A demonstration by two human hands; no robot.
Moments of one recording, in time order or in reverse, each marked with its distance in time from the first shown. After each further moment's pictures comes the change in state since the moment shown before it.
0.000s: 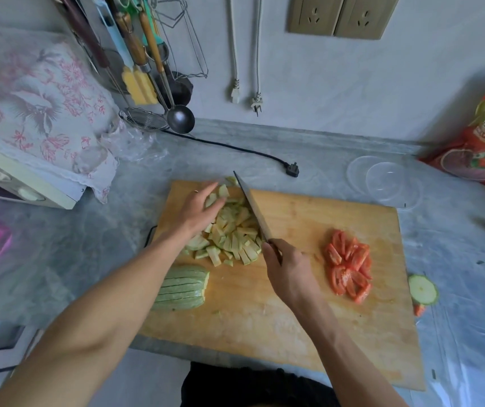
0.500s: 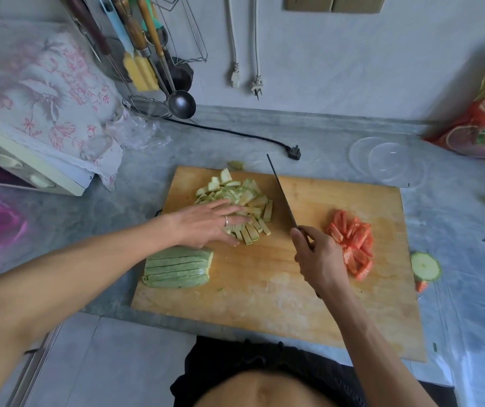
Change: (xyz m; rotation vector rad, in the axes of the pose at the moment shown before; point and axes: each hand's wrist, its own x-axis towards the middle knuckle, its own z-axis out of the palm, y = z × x) left_hand -0.051 0.019 -0.014 1.364 -0.629 0.921; right_hand -0.022 0.019 -0.036 0.114 0.096 0.086
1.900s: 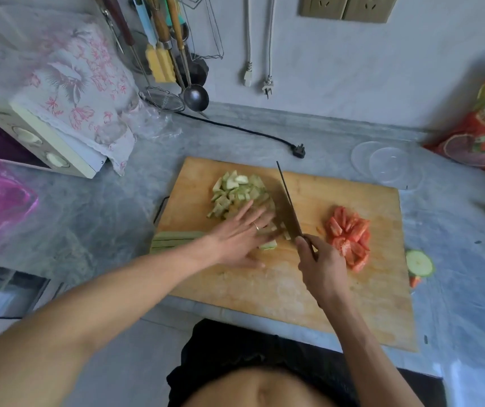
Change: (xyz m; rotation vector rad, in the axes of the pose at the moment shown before) left_hand 0.043 0.082 0.015 -0.007 0.181 -0.262; right_hand -0.036 0.021 0.002 -0.029 0.013 -0.036
